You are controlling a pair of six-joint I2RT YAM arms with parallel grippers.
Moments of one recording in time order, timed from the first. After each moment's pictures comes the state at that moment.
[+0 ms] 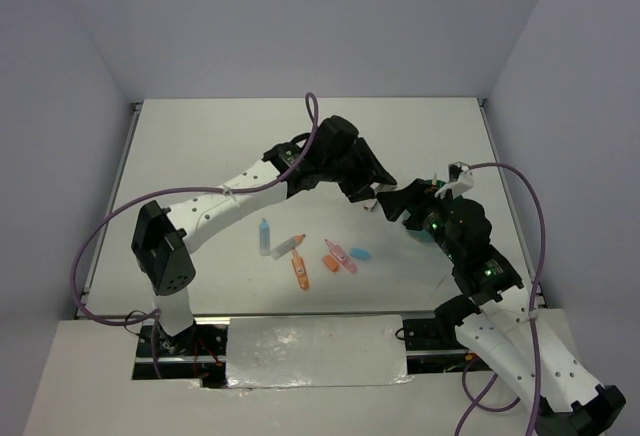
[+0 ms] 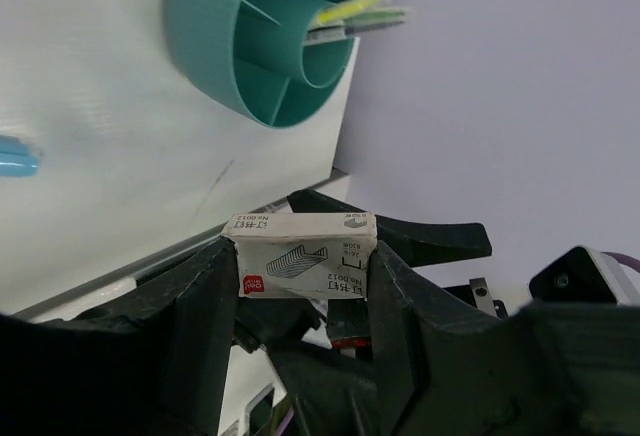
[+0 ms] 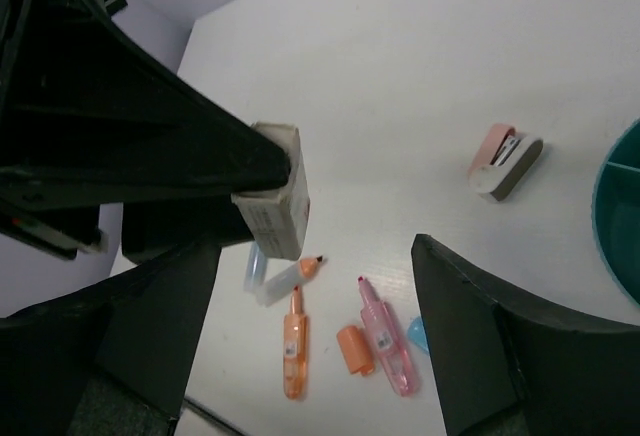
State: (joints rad) left arm -0.87 1.80 1.73 -0.57 0.16 -1.34; right arm 0.45 0.56 0.58 -0.23 0.01 0.69
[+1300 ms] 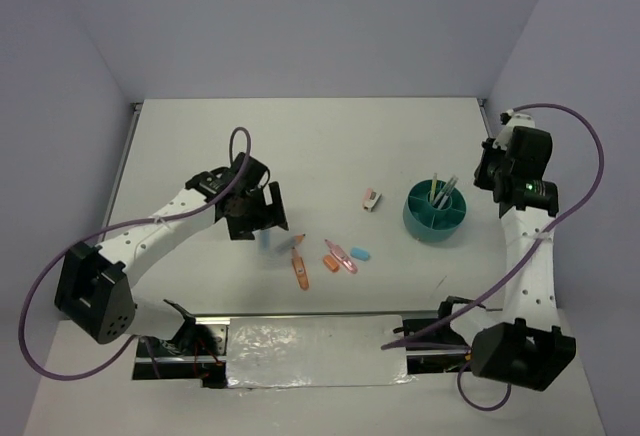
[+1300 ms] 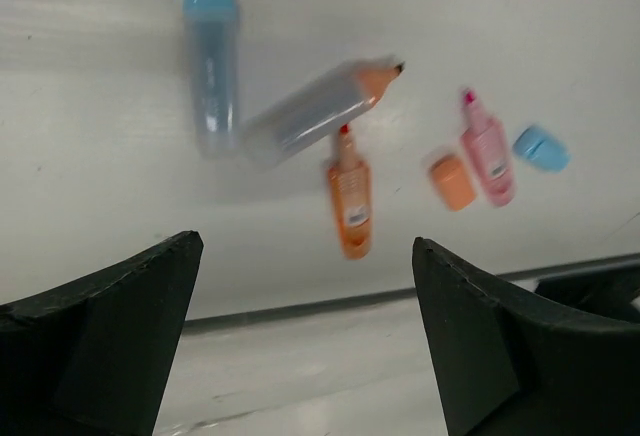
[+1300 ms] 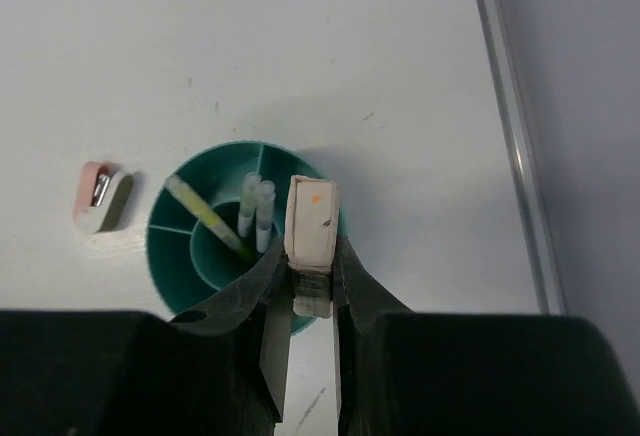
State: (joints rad) left arm -0.55 1.39 1.10 -0.82 0.04 -0.83; right arm -0.23 1.03 1.12 -0.70 -0.05 0.00
